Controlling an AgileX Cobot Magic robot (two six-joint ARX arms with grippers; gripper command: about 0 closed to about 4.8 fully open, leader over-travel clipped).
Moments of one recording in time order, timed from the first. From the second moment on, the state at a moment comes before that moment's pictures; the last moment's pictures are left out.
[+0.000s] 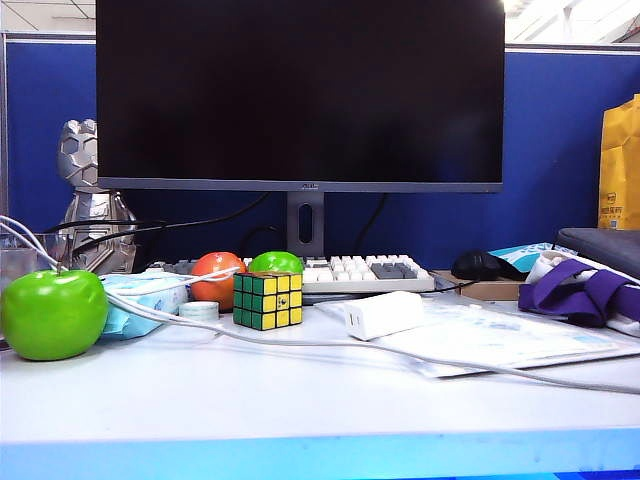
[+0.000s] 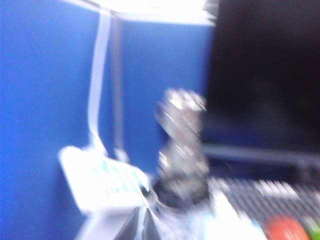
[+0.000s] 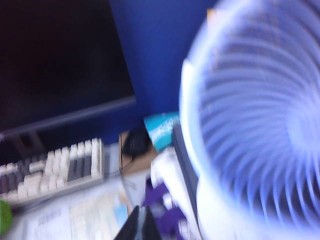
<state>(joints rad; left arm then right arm) -0.01 0.29 0.47 0.00 -0.20 0.00 0.07 0.37 0.54 -0.16 0.18 0.21</state>
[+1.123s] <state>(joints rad) -0.01 0.84 0.96 -0.19 0.16 -0.05 0.40 1.47 1.40 -0.47 -0.26 -0.68</state>
